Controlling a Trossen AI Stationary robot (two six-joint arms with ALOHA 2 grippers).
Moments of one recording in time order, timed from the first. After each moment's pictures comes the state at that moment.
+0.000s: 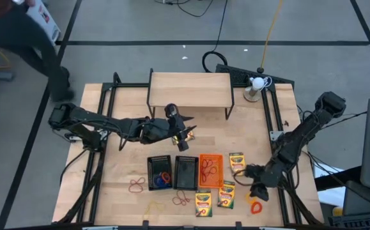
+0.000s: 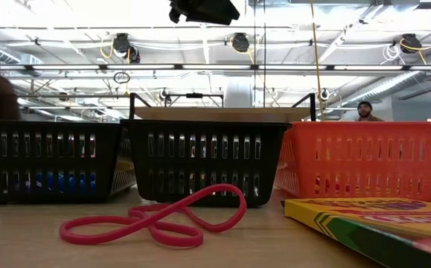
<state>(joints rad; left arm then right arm) -0.13 1.54 1.18 0.06 -0.53 0.09 0.84 1.09 0.47 -0.20 -0.10 1.32</state>
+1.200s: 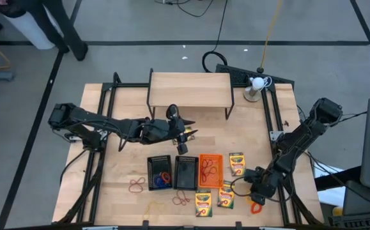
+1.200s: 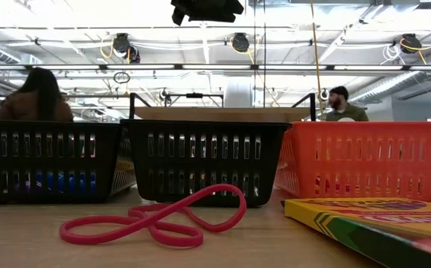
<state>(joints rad) -0.14 1.54 1.18 0.06 -0.45 0.02 0.92 1.32 0.47 -0.17 -0.04 1.37</state>
